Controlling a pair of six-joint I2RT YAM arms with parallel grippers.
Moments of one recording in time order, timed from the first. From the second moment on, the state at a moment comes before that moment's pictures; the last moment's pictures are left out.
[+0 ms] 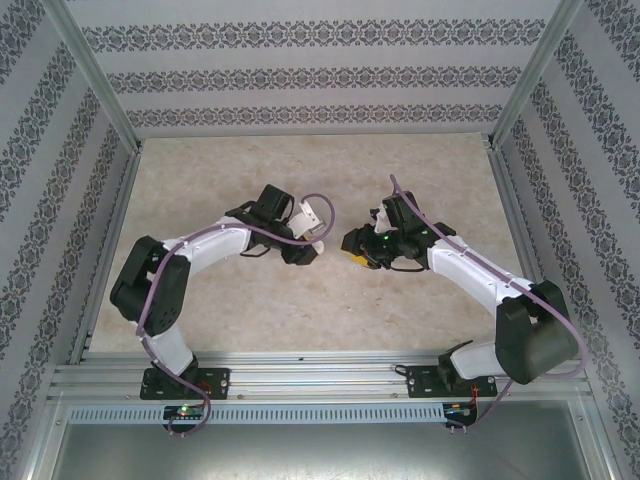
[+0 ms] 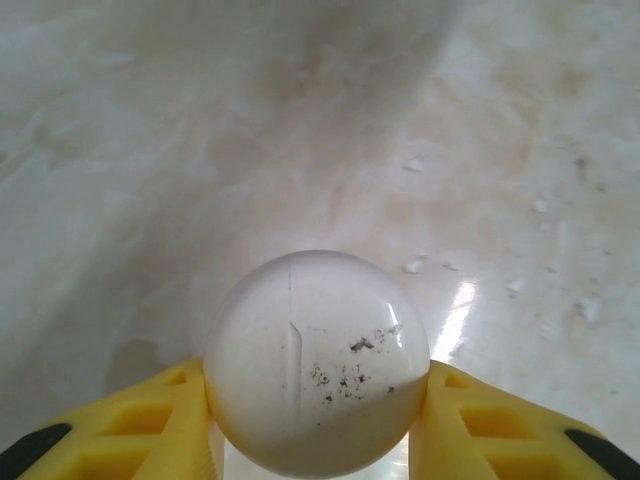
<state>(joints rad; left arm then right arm) -0.51 1.72 1.11 -0.39 0.50 0.34 0.43 1.39 0.89 -0.42 -0.61 0.89</state>
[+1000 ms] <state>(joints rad) -0.62 1.47 1.00 -0.37 0.55 0.33 0.50 1.40 0.92 -0.41 -0.75 0.88</state>
